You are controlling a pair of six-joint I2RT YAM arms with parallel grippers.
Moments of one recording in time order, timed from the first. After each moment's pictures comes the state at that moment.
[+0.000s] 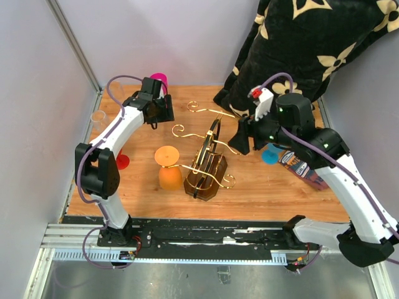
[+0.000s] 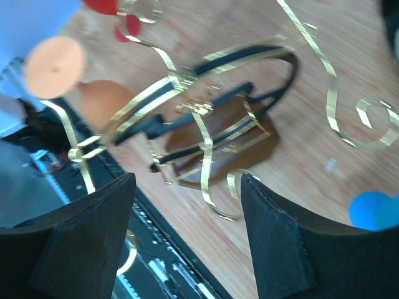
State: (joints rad) left arm -0.28 1.76 1.53 -0.62 -0.07 -0.37; right arm 0.59 1.13 1.51 -0.89 -0.26 0.13
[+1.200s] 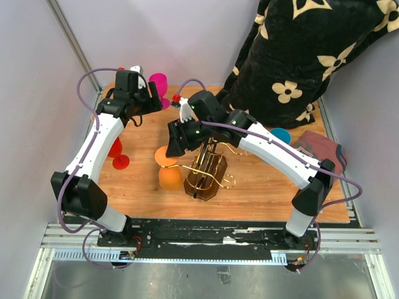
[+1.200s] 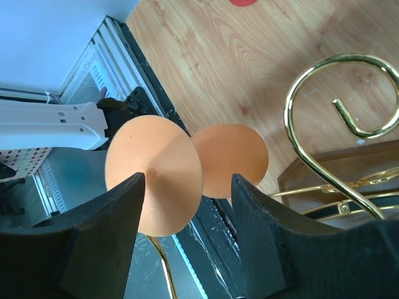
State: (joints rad) left arm -0.20 1.52 1.53 -0.63 -0.02 -0.37; right arm 0.93 1.72 1.83 -0.75 -0.41 0.41
